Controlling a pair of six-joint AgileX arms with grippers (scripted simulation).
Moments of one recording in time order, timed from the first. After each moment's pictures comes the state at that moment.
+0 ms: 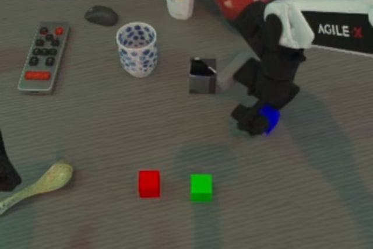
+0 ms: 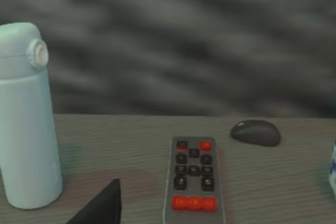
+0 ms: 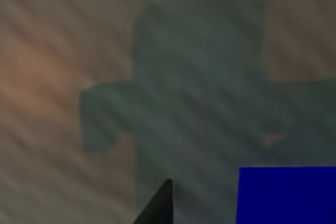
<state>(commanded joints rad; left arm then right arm) 0.02 0.00 0.00 0.00 0.00 0.00 0.43 2.39 1.73 -0.91 0.01 -0.42</state>
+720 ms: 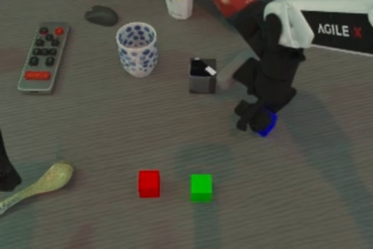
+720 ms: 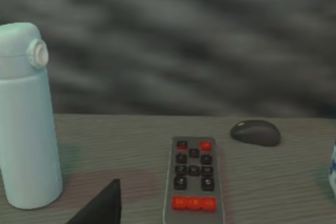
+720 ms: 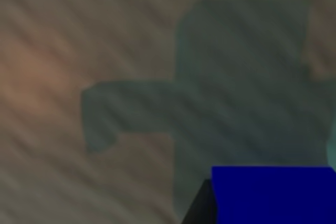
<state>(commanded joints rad) 0.02 0.00 0.00 0.00 0.00 0.00 0.44 2.35 1.74 -0.93 -0.01 -0.41</state>
